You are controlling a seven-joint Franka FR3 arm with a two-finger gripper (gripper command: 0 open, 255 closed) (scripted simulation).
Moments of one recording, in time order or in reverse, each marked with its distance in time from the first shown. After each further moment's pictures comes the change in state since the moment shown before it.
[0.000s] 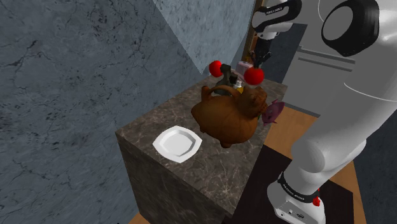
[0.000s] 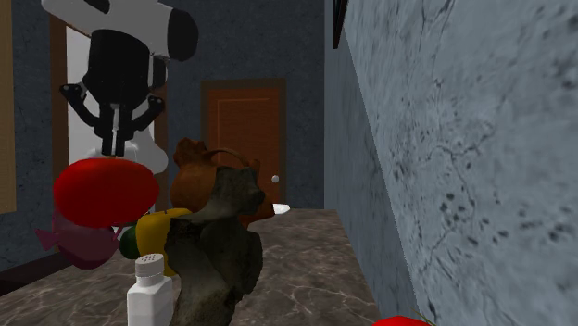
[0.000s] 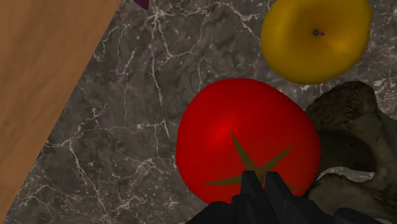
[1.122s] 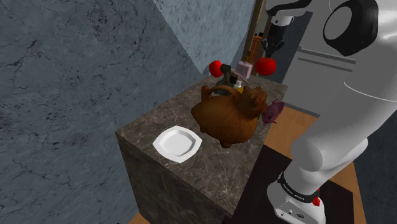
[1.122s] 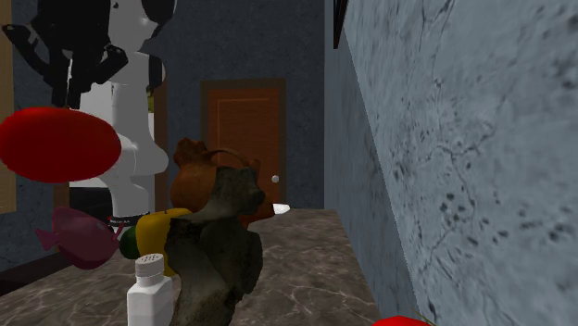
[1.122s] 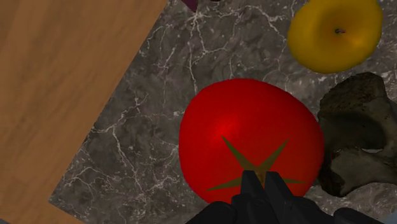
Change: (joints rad) arm -0.048 -0.002 -0.043 0.167 0.016 -0.163 -0.102
